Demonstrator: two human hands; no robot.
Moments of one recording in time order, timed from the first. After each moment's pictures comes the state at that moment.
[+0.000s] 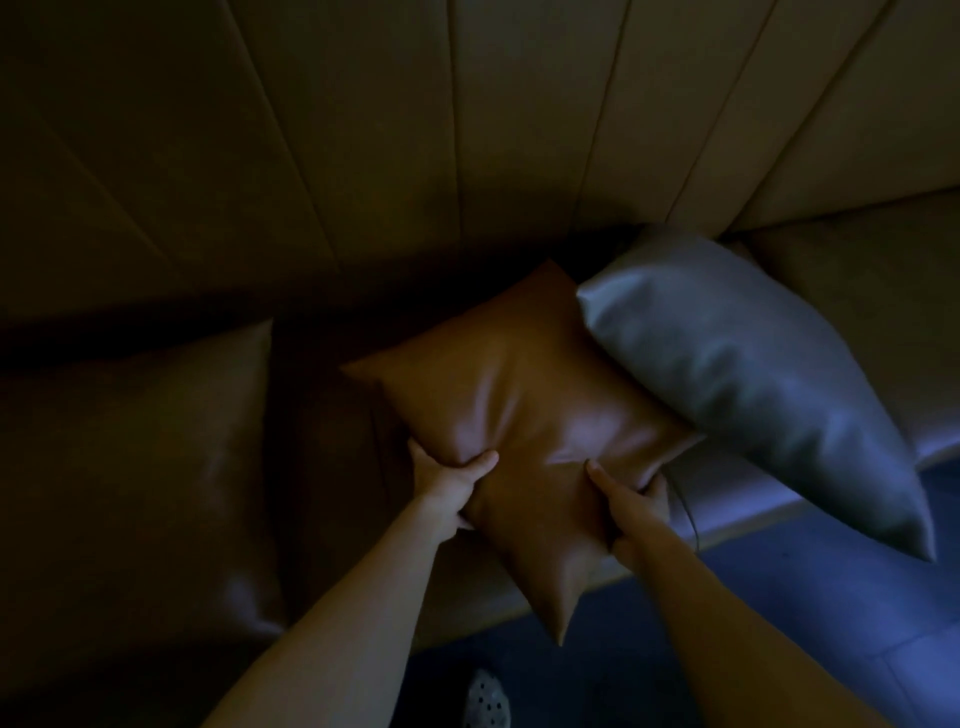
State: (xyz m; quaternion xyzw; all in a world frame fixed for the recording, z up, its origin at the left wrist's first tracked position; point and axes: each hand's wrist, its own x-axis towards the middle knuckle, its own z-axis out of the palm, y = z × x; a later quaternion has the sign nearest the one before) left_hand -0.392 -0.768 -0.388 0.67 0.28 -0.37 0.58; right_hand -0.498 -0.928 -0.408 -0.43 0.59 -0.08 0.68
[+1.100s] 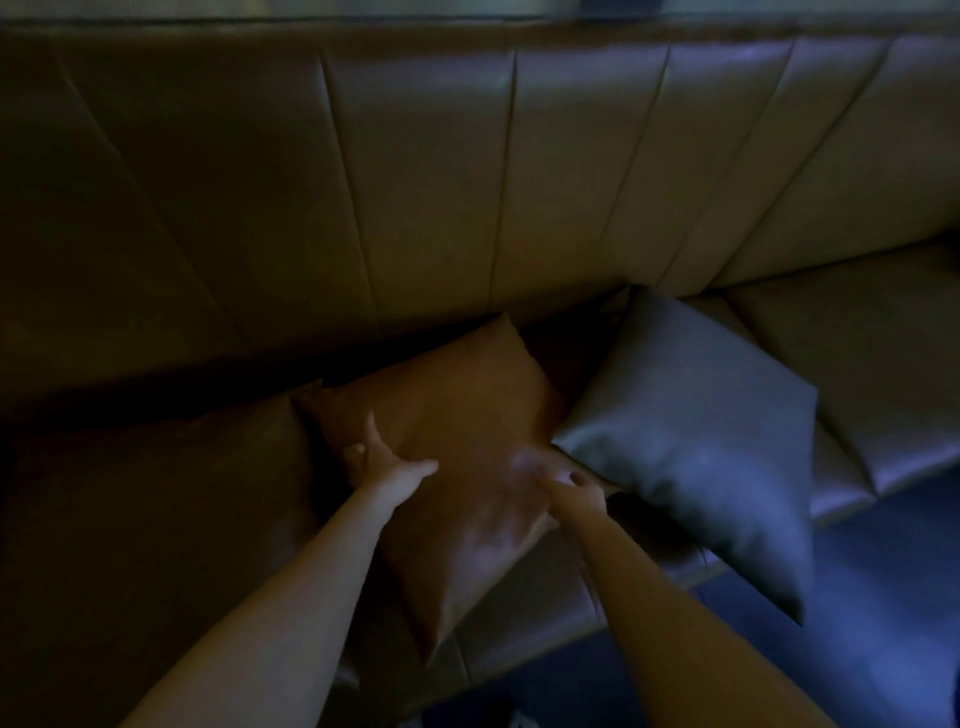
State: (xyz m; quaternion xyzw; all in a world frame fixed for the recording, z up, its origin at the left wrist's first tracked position) left_hand -0.288 -0.674 -0.335 0.83 0.14 -0.34 0.43; right_hand -0.406 -0.840 -0.335 -0.42 0.61 -0.01 0.67
